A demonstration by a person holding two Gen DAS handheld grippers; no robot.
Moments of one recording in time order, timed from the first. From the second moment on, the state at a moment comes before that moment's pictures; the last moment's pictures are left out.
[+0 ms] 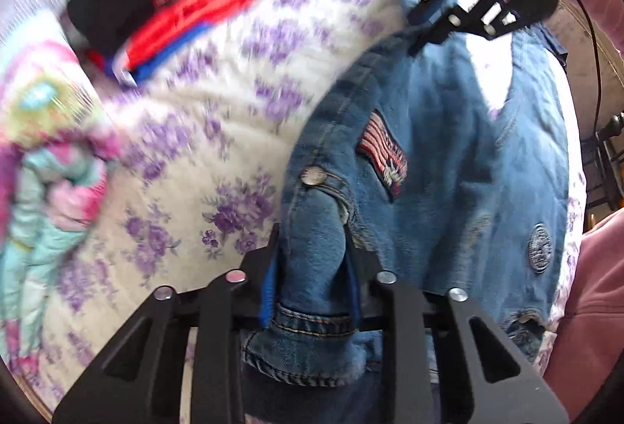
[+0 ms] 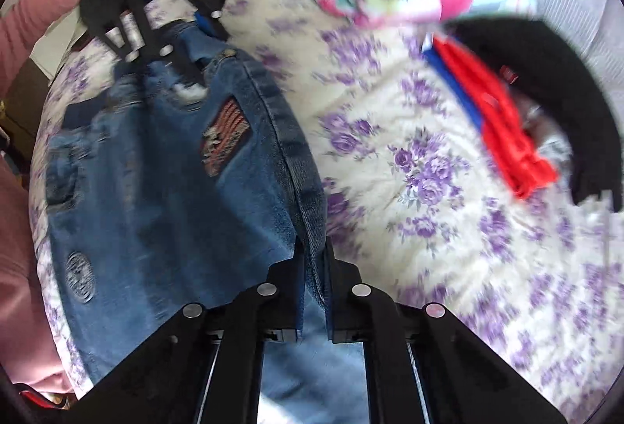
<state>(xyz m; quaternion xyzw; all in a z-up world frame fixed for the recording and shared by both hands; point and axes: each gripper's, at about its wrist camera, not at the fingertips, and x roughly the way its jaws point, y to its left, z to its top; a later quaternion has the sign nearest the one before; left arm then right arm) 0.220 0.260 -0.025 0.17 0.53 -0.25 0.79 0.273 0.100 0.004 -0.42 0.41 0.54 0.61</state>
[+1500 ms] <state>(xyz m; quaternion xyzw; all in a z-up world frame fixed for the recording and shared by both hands) 0.036 0.114 -0.083 -0.02 0.41 -0.21 0.89 0.268 -0.093 0.001 0.01 0.50 0.16 0.85</state>
